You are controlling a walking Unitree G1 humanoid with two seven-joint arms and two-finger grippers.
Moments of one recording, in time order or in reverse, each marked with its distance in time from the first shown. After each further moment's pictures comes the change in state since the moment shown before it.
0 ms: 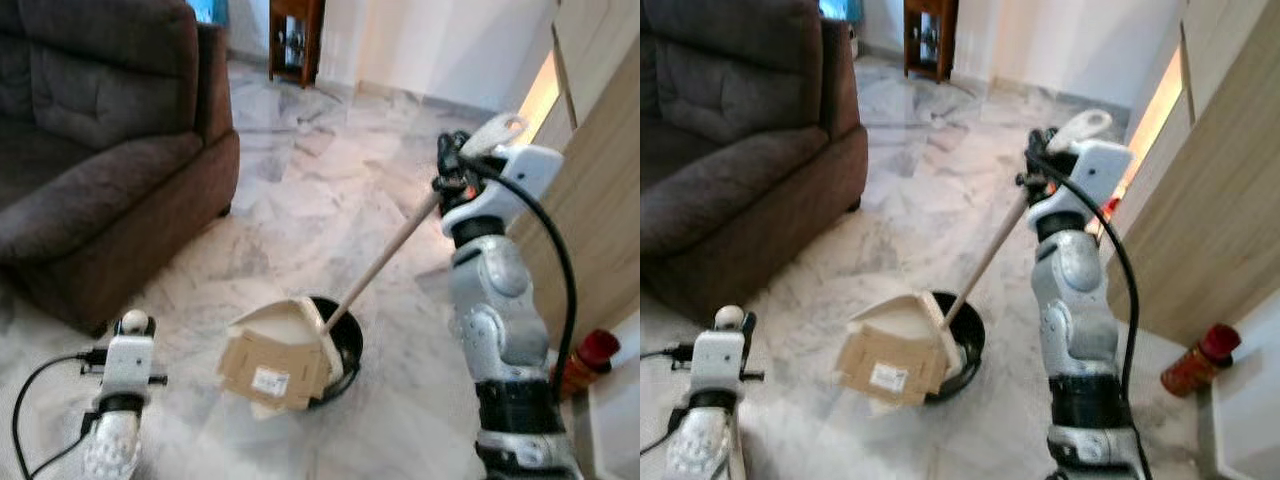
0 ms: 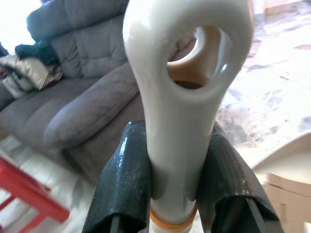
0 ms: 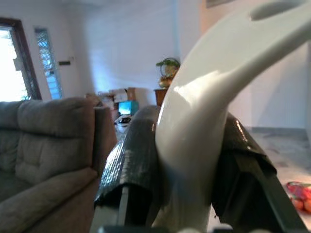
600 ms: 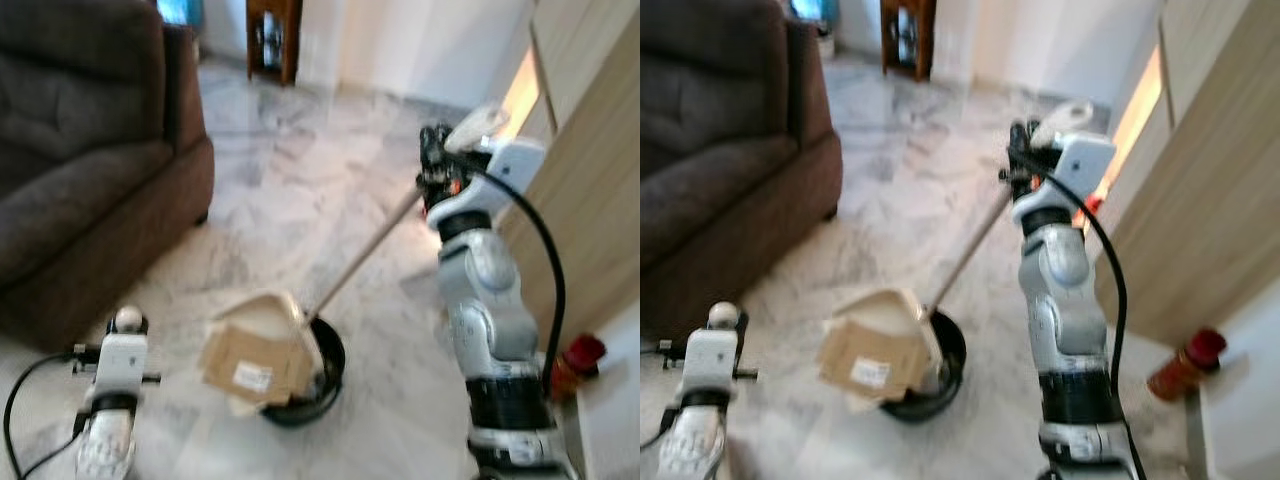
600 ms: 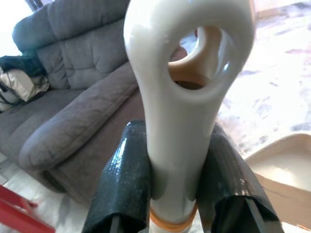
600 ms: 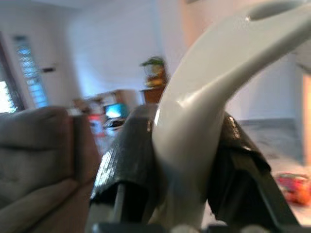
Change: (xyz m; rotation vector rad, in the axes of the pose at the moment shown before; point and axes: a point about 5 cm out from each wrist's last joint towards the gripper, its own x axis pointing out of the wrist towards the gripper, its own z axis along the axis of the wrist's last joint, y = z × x) left arm 0.001 -0.009 0.003 -0.021 -0.011 -0.015; right arm -0.002 -0.012 0.001 0.013 -0.008 -0.045
